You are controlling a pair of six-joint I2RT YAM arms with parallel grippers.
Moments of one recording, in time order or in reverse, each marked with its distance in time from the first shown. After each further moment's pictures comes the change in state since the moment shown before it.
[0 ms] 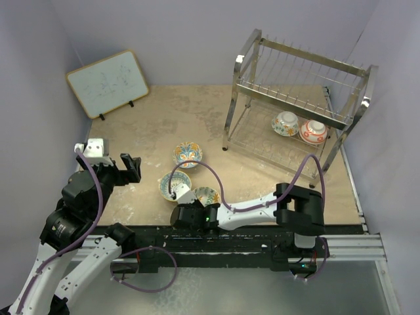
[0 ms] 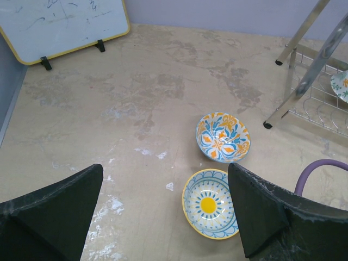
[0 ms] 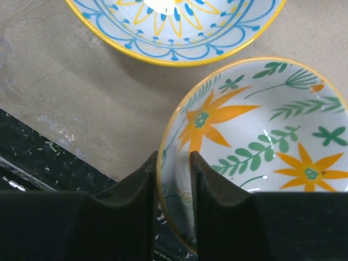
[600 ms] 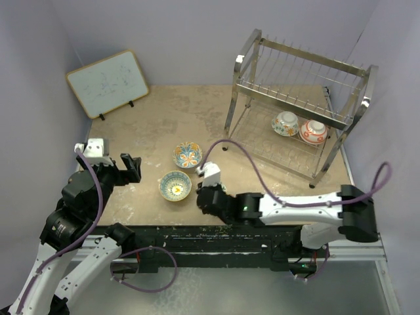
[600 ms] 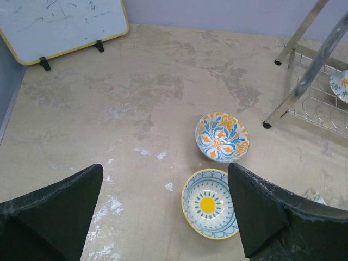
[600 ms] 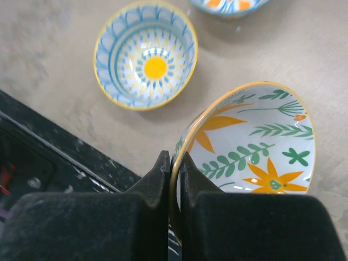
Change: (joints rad) left arm 0.000 0.000 0.000 0.001 0.002 0.000; right arm -0.036 -0.373 -0.114 -0.010 0.012 0.127
